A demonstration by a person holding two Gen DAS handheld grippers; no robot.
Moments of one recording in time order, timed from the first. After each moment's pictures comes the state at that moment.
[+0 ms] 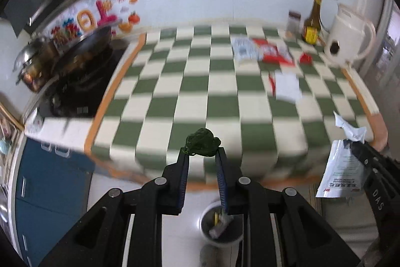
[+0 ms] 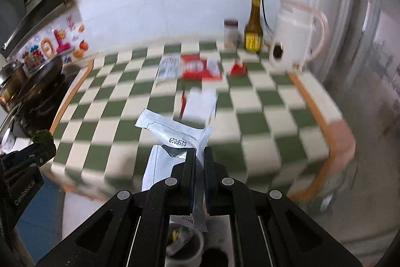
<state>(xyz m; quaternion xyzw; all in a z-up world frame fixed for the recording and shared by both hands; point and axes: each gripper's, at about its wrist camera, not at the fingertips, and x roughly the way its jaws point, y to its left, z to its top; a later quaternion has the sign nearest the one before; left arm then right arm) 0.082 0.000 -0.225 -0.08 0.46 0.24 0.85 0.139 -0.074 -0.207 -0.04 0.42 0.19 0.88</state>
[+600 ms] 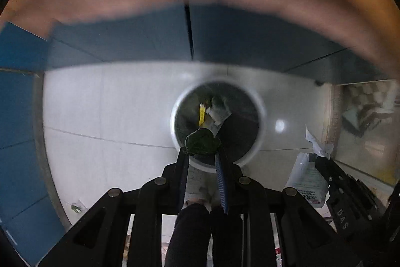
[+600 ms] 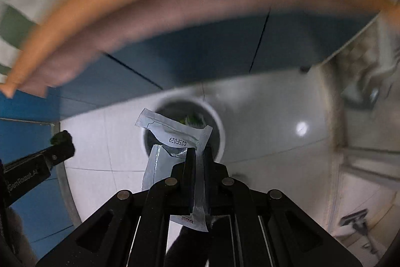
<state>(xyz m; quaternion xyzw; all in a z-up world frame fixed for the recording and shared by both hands) 0.076 0.008 -0.675 -0.21 0.70 0.18 0.66 0.047 -0.084 -0.638 -0.02 0.68 0.18 0.71</state>
